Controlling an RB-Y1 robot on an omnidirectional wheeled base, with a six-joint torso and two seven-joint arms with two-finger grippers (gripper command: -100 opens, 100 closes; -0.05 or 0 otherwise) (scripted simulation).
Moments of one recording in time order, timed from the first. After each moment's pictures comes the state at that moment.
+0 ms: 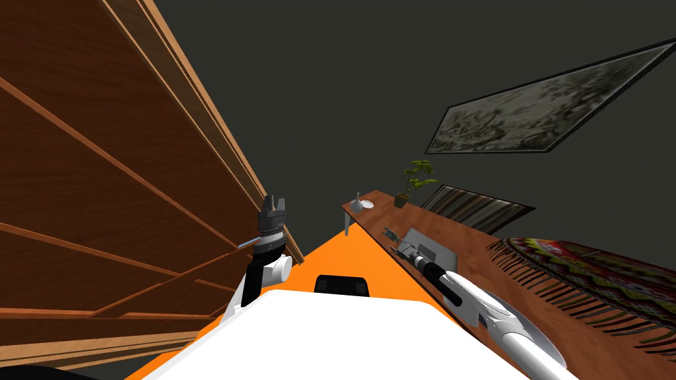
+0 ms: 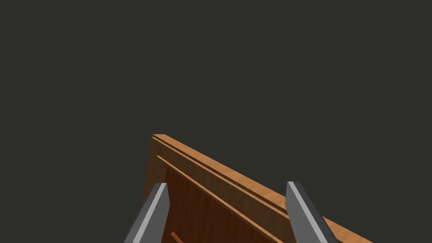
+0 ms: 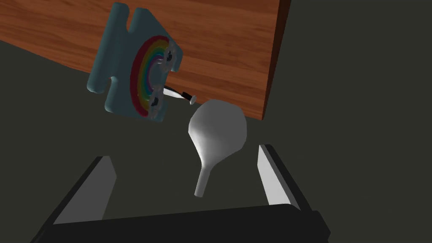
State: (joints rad) left arm 0.47 -0.04 0.05 -2.24 0.03 -0.60 -0.11; right arm 0.25 -0.76 0.19 -1.28 0.67 -0.26 0.65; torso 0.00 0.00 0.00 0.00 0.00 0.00
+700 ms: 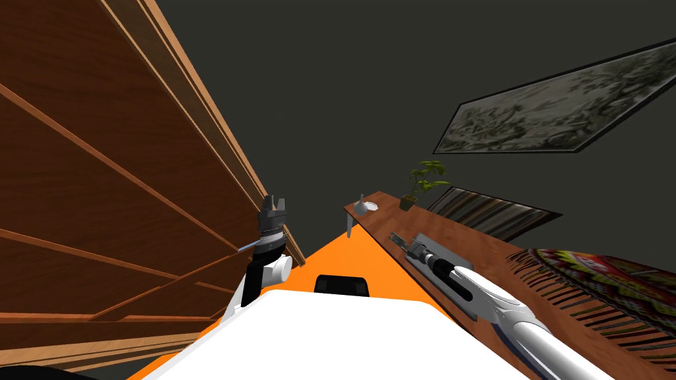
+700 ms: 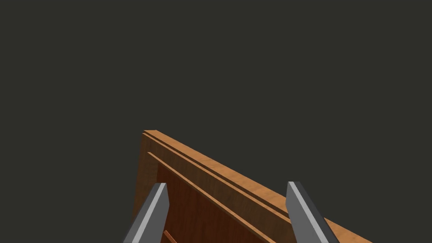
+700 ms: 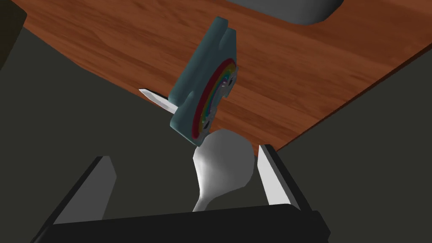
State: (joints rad) left arm 0.47 -0.04 0.05 -2.24 0.03 -0.60 -0.11; right arm 0.19 -0.87 0.21 -1.17 0.74 -0.22 0.69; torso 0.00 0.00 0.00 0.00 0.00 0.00
